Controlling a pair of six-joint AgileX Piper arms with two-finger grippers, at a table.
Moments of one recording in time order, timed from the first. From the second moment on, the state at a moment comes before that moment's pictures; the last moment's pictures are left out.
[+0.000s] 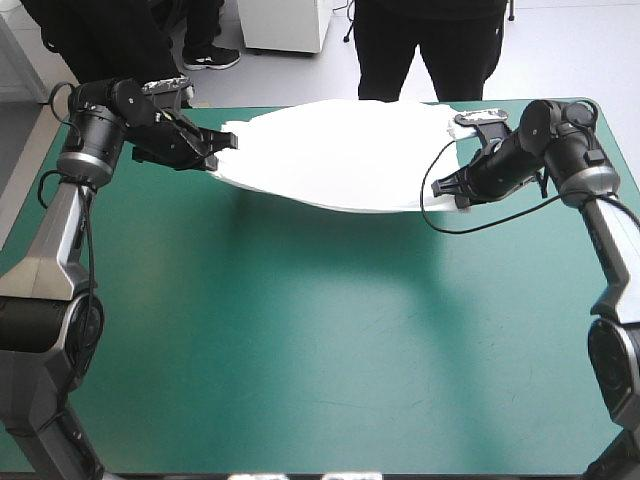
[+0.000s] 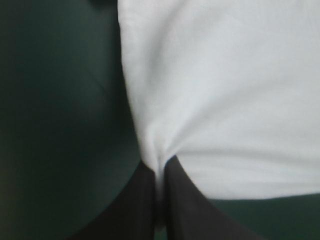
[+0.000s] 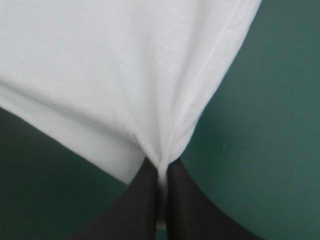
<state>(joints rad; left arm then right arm) -0.12 1.89 -1.97 -0.28 1.23 0.01 0.11 1.75 -1.69 0.23 1.21 -0.22</state>
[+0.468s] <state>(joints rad) -0.13 1.65 -1.53 -0.28 1.23 0.01 0.22 1.56 -1.39 0.20 1.23 -0.20</state>
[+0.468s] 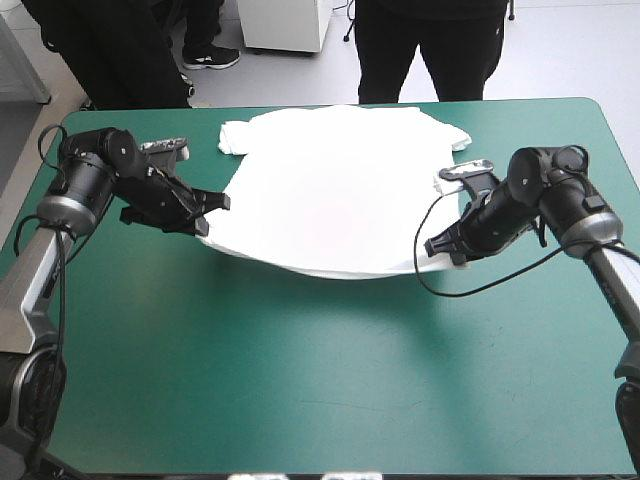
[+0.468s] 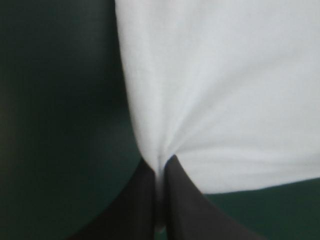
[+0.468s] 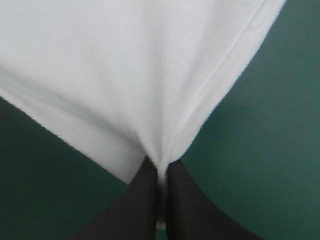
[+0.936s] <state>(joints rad) -0.26 1.29 -1.09 -0.21 1.19 0.01 0.28 1.42 -1.09 0.12 1.22 -0.17</state>
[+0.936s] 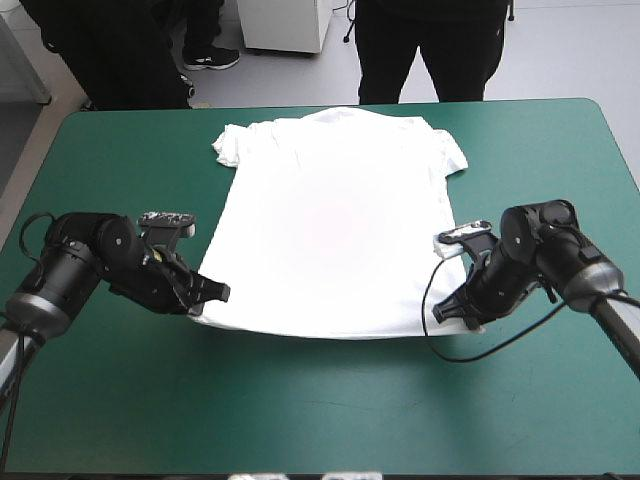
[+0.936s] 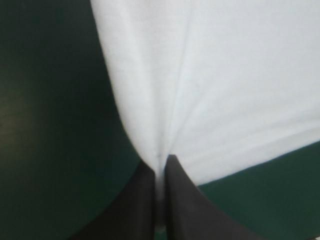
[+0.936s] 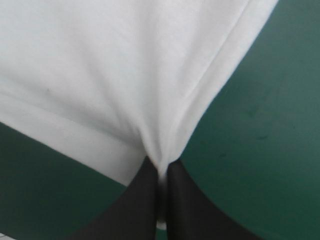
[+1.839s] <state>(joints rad) -0.26 0.98 -0.61 -0.27 1.11 0.01 0.29 1.21 -0.75 0.20 1.21 -0.18</state>
